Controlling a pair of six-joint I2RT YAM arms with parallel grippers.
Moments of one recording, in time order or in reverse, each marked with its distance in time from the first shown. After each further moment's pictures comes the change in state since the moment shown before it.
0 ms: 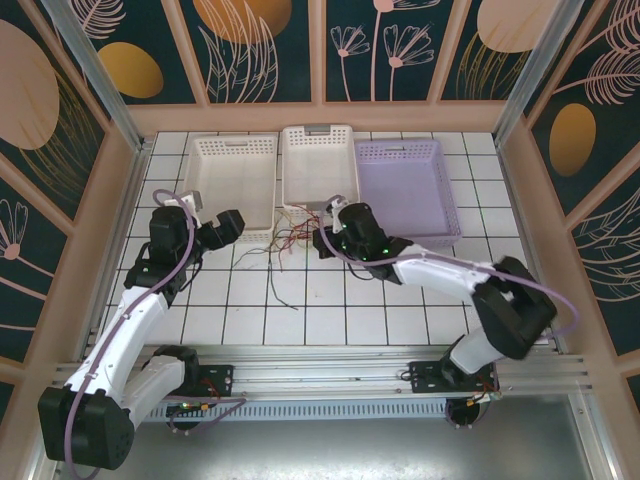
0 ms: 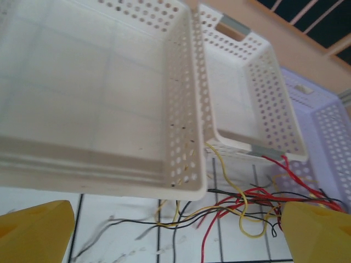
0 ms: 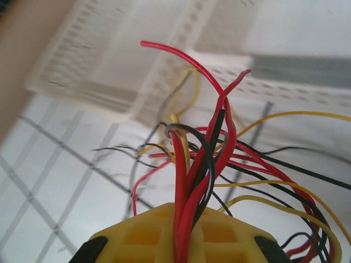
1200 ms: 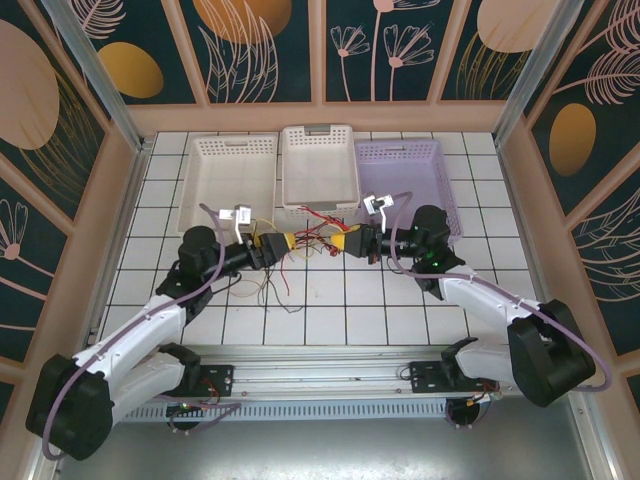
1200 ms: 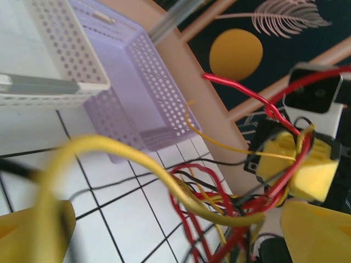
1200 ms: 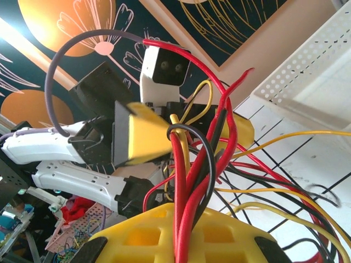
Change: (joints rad) left arm -0.314 0.066 -0.202 0.596 0.352 -0.241; right arm -0.304 -0.256 -0.279 0.556 -0.888 0.248
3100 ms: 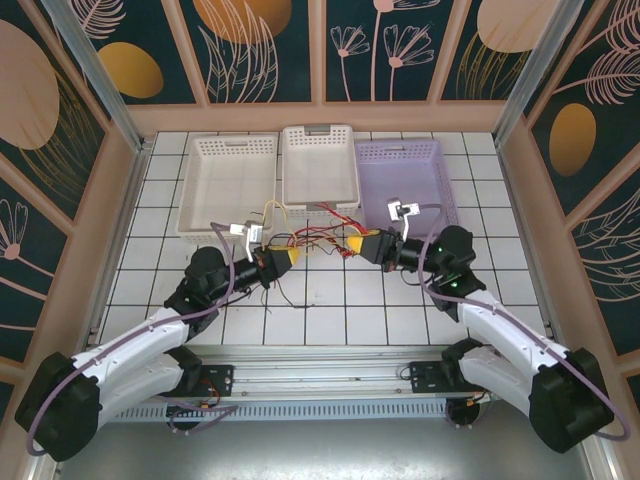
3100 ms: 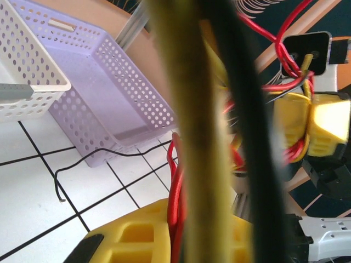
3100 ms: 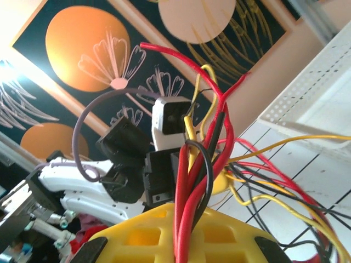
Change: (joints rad) left arm -0.142 -0.067 -0.124 0.165 -0.106 0.071; right arm -0.036 -0.281 -0.125 -0.009 0.114 0.157
